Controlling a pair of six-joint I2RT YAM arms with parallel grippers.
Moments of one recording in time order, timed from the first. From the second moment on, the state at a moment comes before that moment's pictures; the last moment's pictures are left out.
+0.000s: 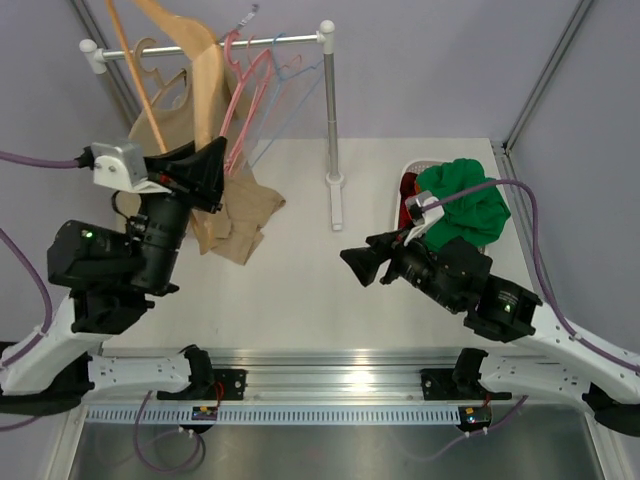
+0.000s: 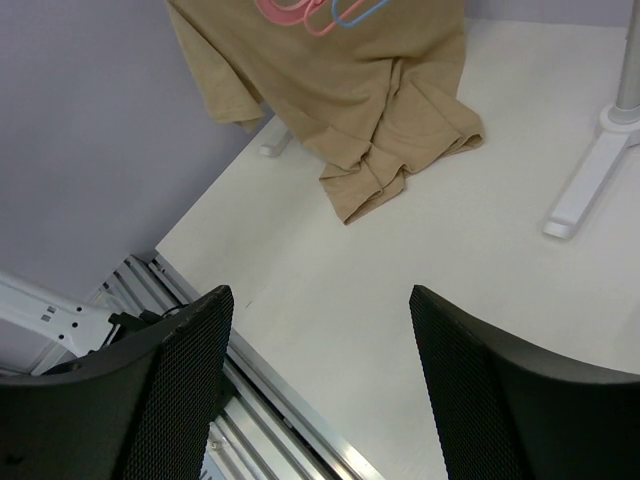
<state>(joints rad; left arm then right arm) -1.26 0.90 1.47 0.08 -0.84 0.30 1.08 0.85 1.01 -0.26 0.28 0.44</state>
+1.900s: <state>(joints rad) 0.22 1.13 0.92 0.49 0.62 -1.10 1.08 1.01 1.05 -0.23 0.22 0.40</state>
